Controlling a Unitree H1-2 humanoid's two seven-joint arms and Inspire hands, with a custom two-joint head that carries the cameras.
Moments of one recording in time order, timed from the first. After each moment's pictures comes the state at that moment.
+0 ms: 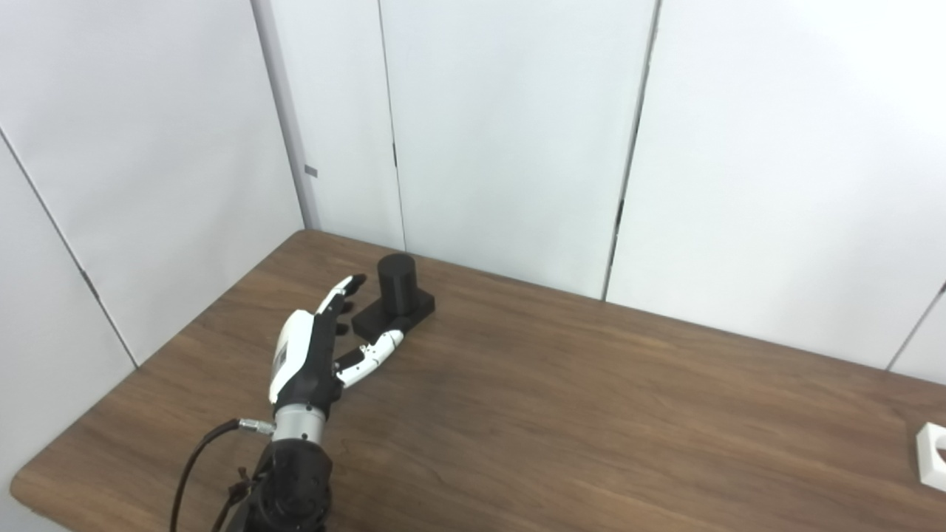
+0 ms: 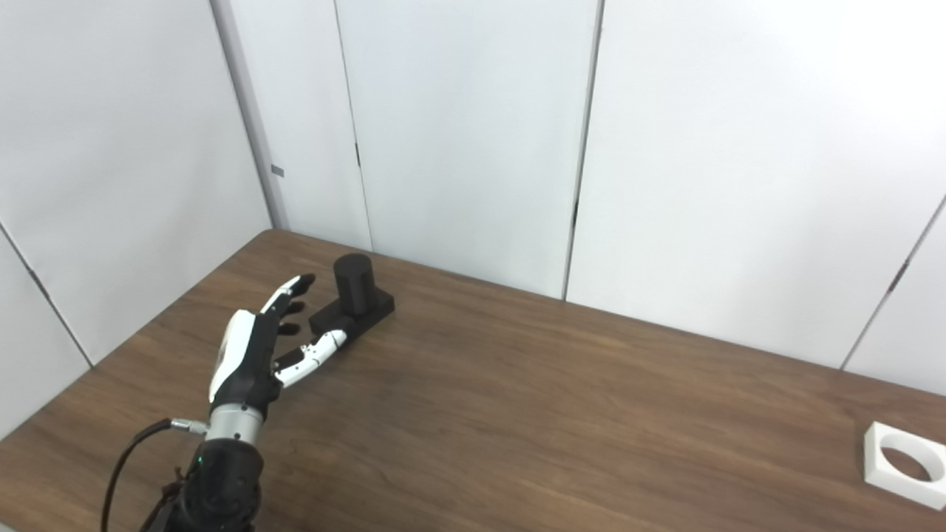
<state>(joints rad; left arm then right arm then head) -0.03 0.25 0.18 -0.29 0.49 0.39 0.15 0.37 -0.18 -0.16 -0.28 0.05 -0.08 0.04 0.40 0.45</state>
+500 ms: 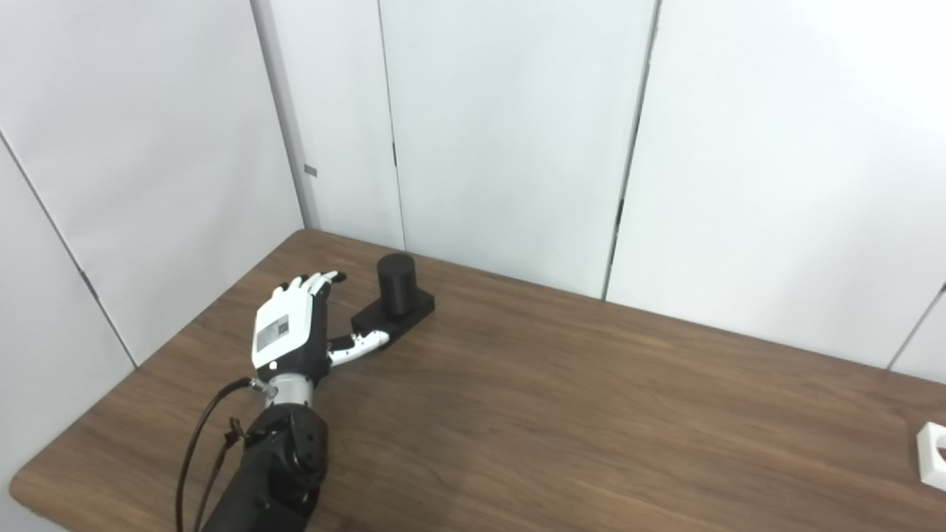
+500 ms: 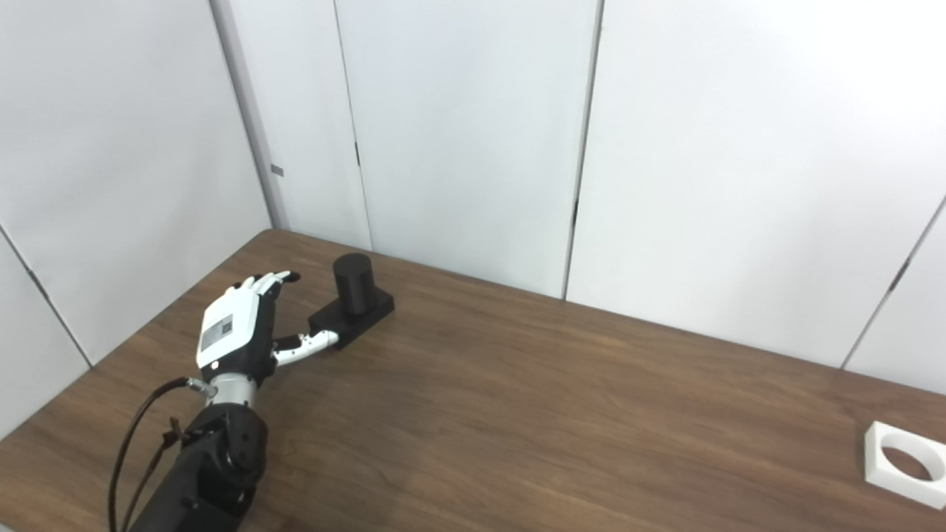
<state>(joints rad) -0.14 0.39 0.10 0.00 0.75 0.40 0.23 0.37 -0.18 -0.16 -0.28 0.04 -0.09 0.04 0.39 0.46</state>
